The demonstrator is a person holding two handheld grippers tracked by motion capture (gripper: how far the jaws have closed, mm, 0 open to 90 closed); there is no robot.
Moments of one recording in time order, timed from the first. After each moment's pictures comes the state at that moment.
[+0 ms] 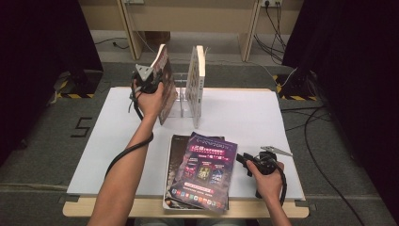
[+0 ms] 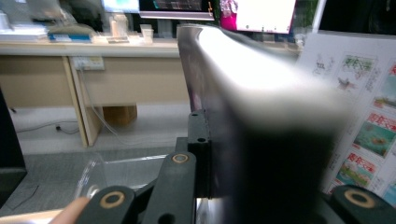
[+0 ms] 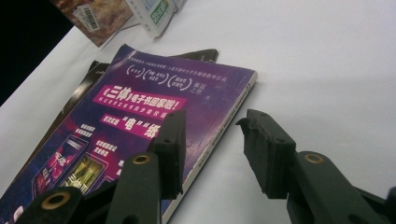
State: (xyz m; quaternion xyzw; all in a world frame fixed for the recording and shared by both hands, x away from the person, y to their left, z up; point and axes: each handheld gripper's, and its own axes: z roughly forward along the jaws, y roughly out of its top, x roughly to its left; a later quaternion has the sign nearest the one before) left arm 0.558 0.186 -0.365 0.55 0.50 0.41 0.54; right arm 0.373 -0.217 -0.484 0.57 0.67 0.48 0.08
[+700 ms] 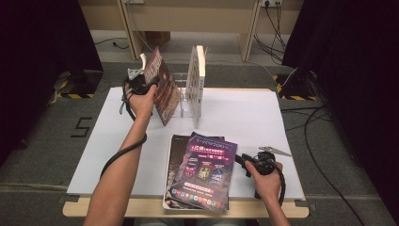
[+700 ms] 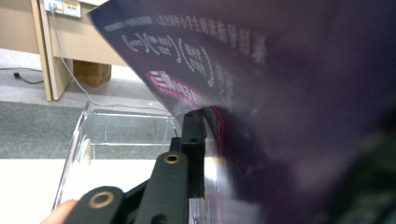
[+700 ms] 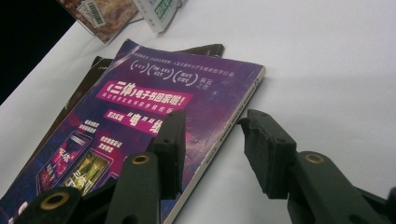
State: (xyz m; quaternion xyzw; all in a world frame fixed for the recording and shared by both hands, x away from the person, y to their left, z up) left arm 0.564 0.208 -0.370 0.56 0.55 0.30 0.54; right arm 0.372 -0.213 -0.484 0.57 0.67 0.48 0.07
